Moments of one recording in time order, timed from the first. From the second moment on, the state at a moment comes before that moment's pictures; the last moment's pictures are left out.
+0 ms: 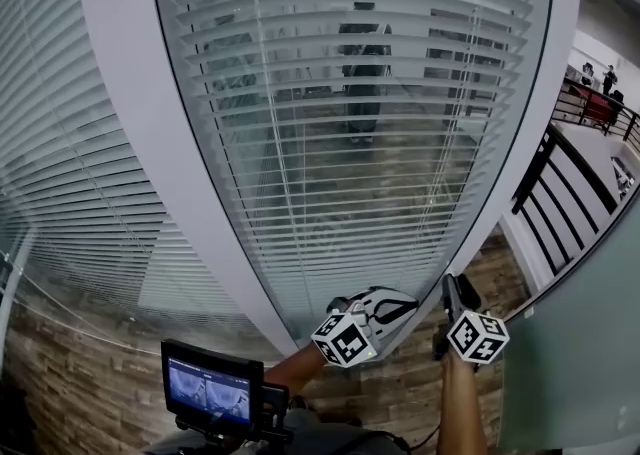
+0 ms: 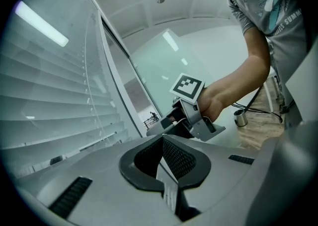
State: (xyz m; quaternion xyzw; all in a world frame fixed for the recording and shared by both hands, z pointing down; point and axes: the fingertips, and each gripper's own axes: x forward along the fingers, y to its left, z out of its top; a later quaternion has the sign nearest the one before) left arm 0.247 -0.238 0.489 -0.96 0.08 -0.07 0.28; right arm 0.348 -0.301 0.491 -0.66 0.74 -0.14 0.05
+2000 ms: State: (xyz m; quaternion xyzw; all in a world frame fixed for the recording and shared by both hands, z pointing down) left arm 0.245 -0.235 0.494 -0.95 0.06 -0.06 0.29; right arm 0.296 -0.290 0.471 -0.64 0.71 0.18 -0.23
